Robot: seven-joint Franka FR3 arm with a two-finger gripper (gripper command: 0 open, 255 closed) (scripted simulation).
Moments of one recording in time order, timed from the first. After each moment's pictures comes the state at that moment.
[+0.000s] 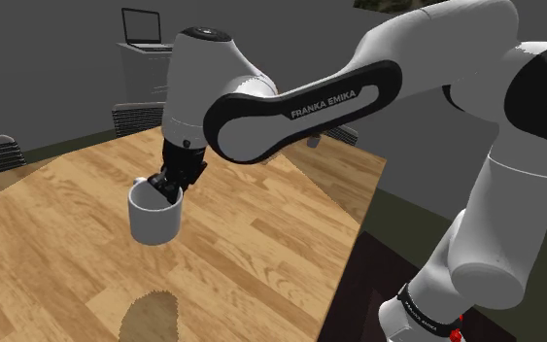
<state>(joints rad) 0.14 0.21 0.56 -1.89 -0.21 2.25 0.56</state>
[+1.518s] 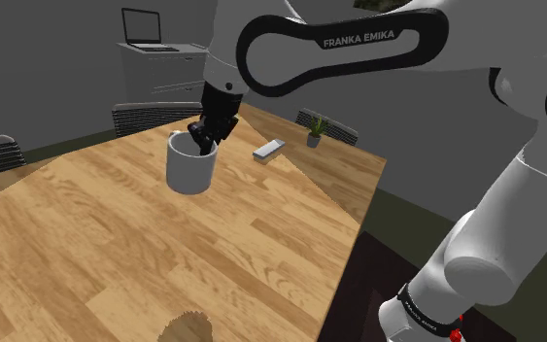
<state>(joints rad) 0.02 0.02 0.50 -1.88 -0.04 2.10 0.31</state>
